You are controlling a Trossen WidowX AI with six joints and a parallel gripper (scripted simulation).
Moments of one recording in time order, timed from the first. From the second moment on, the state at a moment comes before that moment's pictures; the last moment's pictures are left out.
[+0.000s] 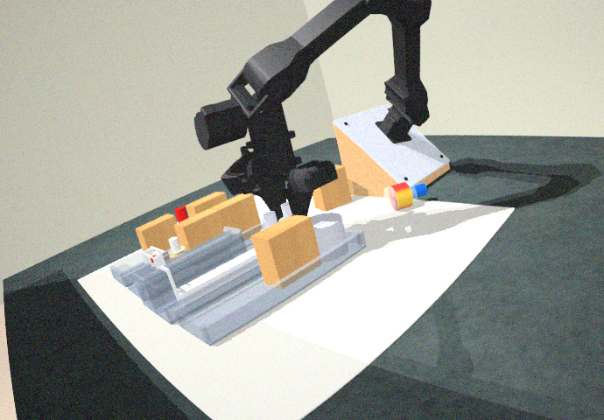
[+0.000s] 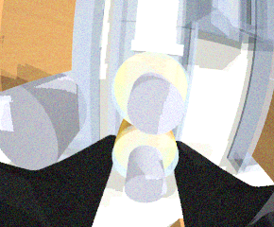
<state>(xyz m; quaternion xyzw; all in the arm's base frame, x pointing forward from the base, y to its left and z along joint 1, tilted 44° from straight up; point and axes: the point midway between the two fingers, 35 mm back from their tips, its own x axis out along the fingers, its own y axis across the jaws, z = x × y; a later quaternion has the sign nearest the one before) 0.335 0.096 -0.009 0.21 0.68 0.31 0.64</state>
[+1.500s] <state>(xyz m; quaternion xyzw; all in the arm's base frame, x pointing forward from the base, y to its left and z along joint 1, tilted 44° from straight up) 0.329 0.096 -0.009 0.21 0.67 0.31 0.64</state>
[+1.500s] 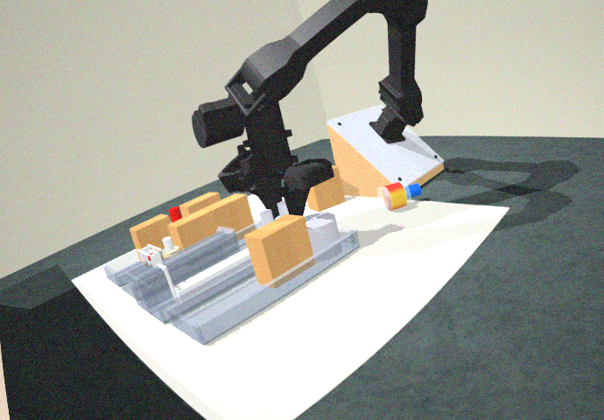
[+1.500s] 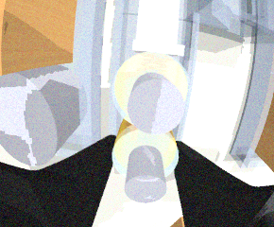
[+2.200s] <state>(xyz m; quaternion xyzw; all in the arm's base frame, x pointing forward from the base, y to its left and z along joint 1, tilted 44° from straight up) 0.329 0.095 -0.009 0.21 0.67 0.31 0.64</state>
